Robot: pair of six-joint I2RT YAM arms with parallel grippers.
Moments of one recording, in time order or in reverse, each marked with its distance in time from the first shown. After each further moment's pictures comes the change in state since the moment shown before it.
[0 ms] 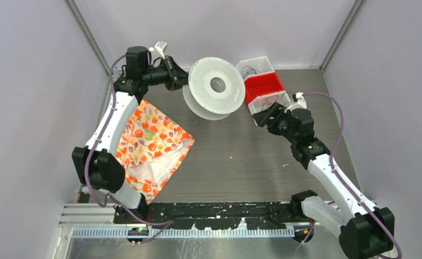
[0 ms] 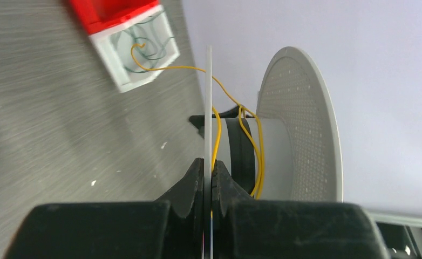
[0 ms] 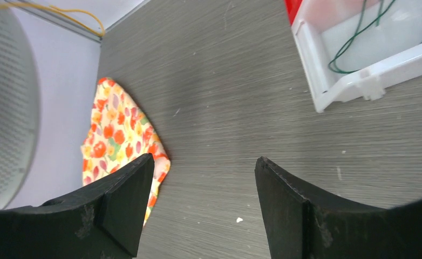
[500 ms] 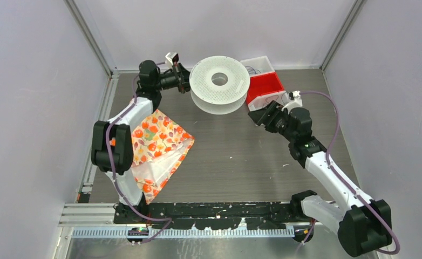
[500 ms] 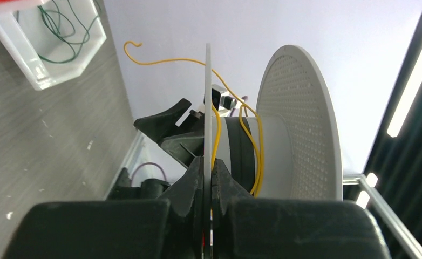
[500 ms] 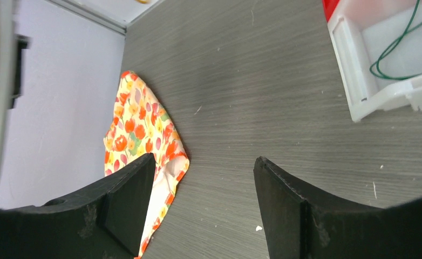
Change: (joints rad) left arm 0.011 0.212 -0.250 0.913 0.246 -0.615; right arm -0.016 0.093 -0.023 0.154 -0.113 0.063
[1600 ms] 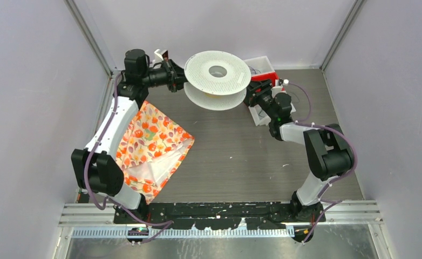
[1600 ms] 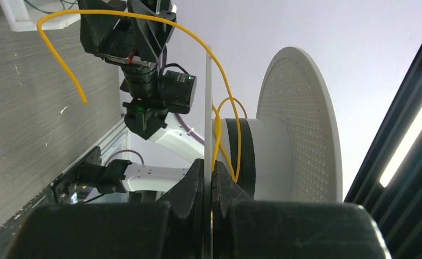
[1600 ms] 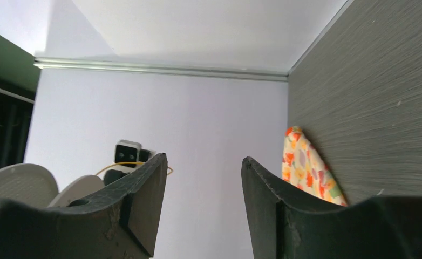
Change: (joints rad) left arm 0.002 -0.230 0.145 -0.631 -0.074 0.062; right arm -0.012 0.661 0.152 0.917 -0.097 0.748
